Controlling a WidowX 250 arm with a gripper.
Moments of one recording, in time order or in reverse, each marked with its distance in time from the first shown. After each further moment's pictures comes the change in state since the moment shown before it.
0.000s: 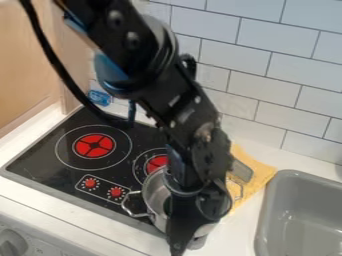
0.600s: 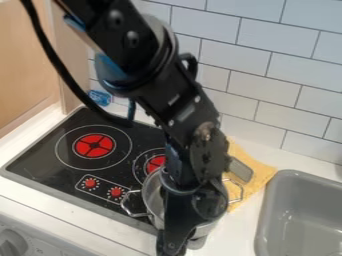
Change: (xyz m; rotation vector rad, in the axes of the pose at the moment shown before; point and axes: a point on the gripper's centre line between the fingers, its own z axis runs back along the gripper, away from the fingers) arm -0.006 0.000 0.005 -0.002 0.035 0.009
